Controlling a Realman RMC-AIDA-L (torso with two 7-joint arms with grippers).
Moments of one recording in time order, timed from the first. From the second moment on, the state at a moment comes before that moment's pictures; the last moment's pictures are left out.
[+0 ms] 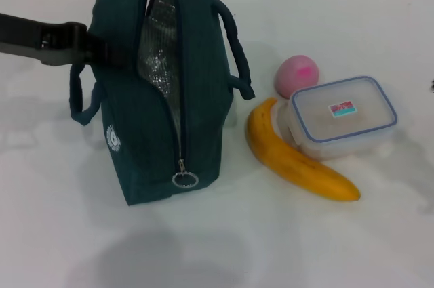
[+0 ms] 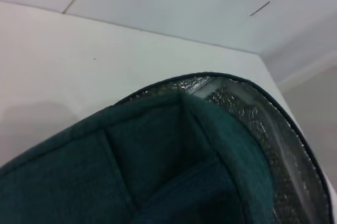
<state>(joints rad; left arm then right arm) -0.62 -1.95 0.73 1.08 2.16 1.81 -2.58 0.28 2.00 -0.89 -0.17 -1.14 -1.78 1.28</state>
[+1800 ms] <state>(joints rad) -0.63 -1.95 0.73 1.08 2.14 1.83 -2.54 0.48 2.03 -0.83 0.01 -1.16 -1.30 1.71</state>
